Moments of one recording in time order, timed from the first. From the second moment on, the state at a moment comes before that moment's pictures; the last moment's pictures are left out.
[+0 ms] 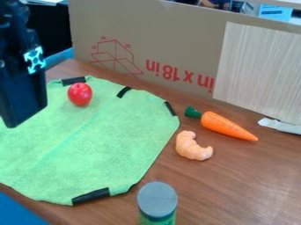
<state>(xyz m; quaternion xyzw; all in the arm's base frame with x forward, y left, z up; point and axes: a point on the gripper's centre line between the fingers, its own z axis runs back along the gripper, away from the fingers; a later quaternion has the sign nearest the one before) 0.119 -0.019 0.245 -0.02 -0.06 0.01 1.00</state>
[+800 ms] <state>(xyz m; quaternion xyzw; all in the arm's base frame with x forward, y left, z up) 0.121 0.031 0.178 0.01 -0.10 -0.15 0.98</state>
